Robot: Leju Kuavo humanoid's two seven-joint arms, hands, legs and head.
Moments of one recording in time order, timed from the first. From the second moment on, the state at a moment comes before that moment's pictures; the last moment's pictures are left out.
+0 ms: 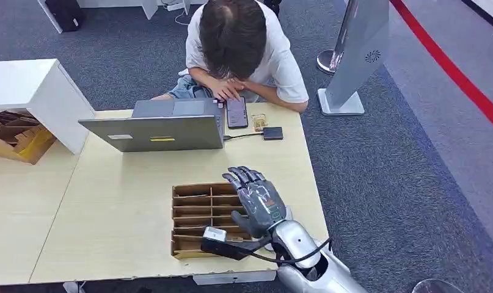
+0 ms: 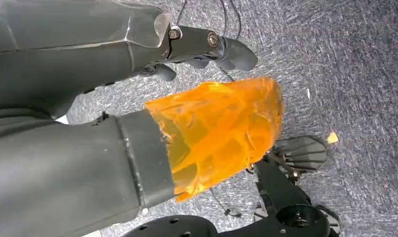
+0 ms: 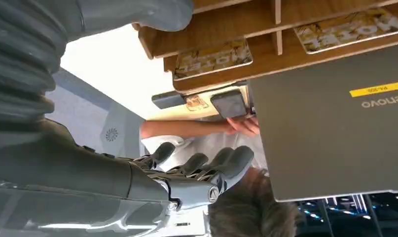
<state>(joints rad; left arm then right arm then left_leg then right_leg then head) -0.21 0.09 -1.55 -0.10 1.25 0.27 -0.17 -0.33 -0.06 0.84 -1.33 1.05 -0.22 0.11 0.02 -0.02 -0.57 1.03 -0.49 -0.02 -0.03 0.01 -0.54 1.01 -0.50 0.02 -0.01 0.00</state>
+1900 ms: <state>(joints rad) -0.22 0.09 -1.55 -0.10 1.22 0.26 -0.16 -0.43 -0.01 0.89 -1.18 1.01 -0.18 0.13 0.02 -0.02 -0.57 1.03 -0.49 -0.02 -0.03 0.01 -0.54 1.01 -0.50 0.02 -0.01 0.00</state>
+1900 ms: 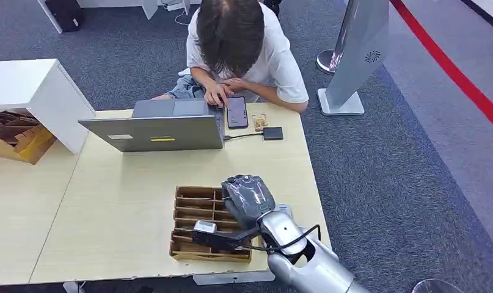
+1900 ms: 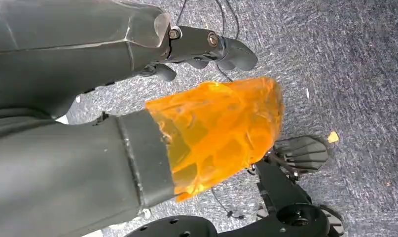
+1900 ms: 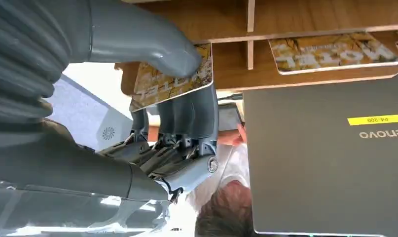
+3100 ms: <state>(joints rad) -0.22 0.09 -1.55 -0.10 1.25 0.27 -0.17 -0.39 -0.01 0.87 -1.32 0.99 -0.31 0.03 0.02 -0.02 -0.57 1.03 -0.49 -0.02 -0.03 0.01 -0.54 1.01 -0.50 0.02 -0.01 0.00</state>
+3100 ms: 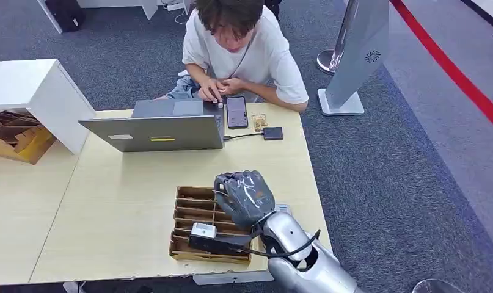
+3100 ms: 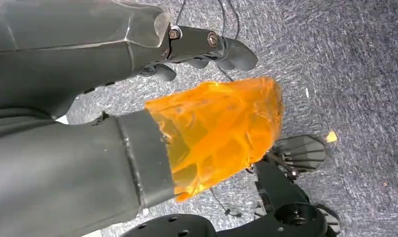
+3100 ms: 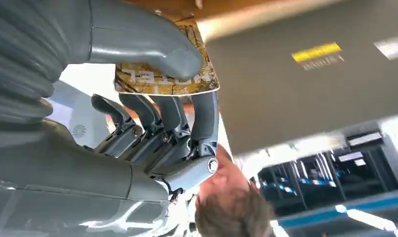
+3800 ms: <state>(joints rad) -0.21 0.09 -1.55 -0.10 1.26 0.27 -0.18 -0.35 -0.05 0.83 -1.55 0.96 -0.36 0.00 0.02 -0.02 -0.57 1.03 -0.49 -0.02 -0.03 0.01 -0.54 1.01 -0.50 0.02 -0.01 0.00</state>
